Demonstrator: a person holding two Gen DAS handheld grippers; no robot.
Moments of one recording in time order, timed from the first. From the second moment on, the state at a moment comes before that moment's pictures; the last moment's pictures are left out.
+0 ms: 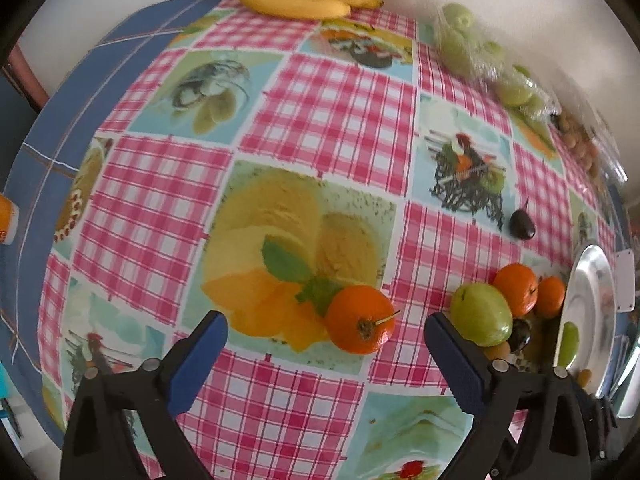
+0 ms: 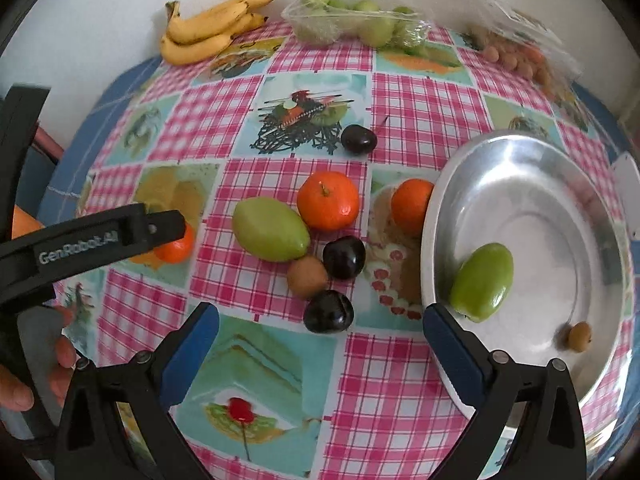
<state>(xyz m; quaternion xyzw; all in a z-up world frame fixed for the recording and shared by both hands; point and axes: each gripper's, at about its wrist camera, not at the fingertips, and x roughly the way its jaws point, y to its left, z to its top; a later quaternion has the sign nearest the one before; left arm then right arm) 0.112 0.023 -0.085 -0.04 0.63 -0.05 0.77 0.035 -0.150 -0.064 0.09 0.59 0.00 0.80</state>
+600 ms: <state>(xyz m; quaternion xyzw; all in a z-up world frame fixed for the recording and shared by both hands) 0.116 0.011 -0.111 -0.04 0.65 -0.05 0.76 0.044 -0.142 -0.094 0.09 0.61 0.01 0.78</state>
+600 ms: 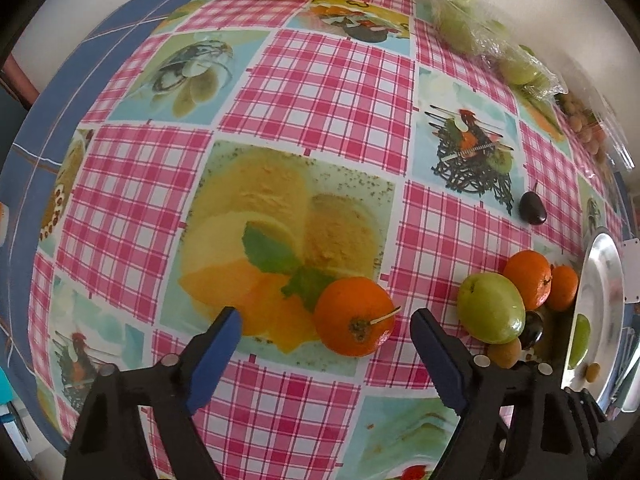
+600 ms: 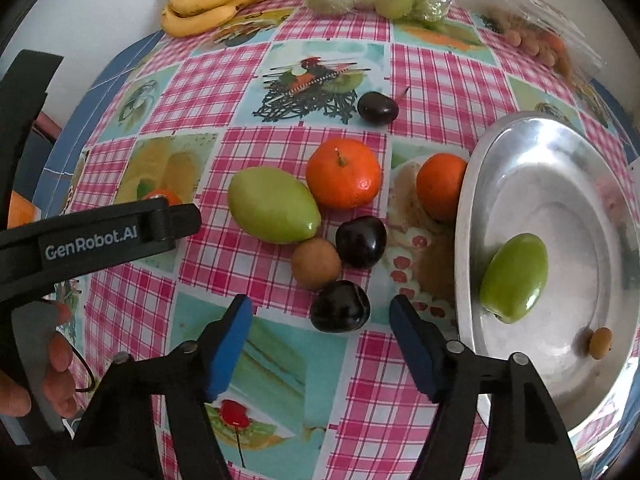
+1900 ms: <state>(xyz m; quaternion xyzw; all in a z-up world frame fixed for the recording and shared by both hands) 0.109 0.015 -0.037 -0.07 0.58 -0.10 0.81 0.028 -0.173 -0.029 0.14 0.55 -0.01 0.83</state>
